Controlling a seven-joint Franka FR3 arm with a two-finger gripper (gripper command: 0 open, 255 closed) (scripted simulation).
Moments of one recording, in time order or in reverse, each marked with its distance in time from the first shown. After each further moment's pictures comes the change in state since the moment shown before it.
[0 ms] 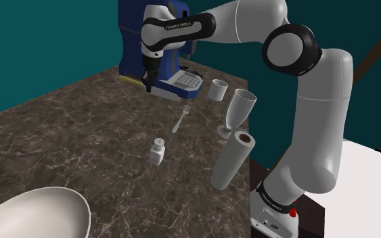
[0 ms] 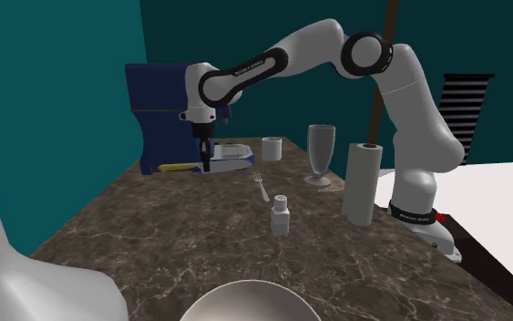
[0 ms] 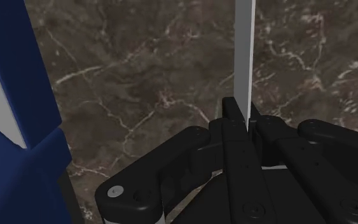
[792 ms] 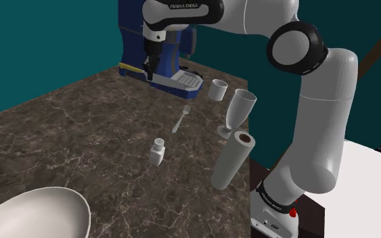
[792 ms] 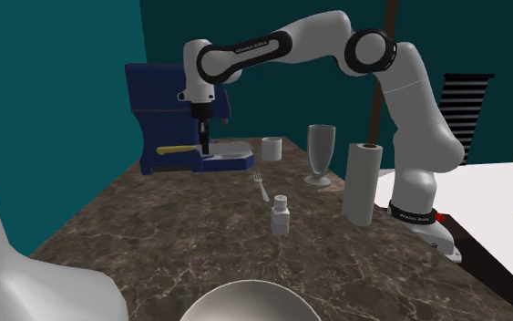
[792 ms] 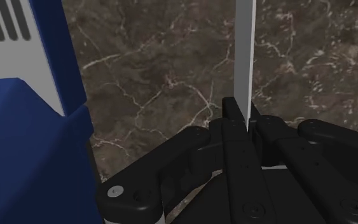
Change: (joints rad) arm 0.001 -0.032 0.001 0.116 0.001 -0.147 -0.001
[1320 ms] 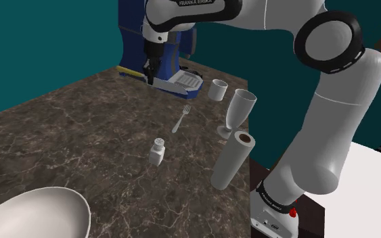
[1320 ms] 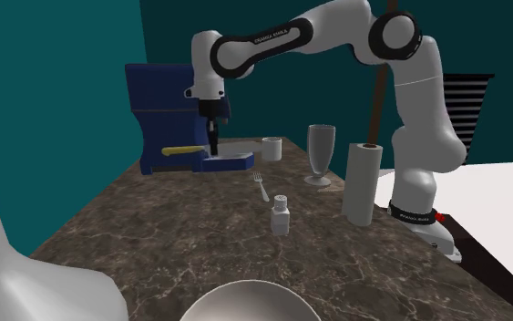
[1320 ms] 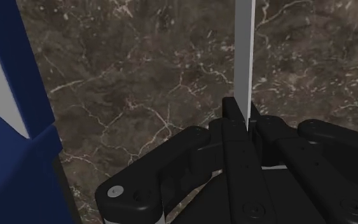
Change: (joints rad) arm 0.050 -0.168 0.025 -0.216 -0.003 0.047 0.076
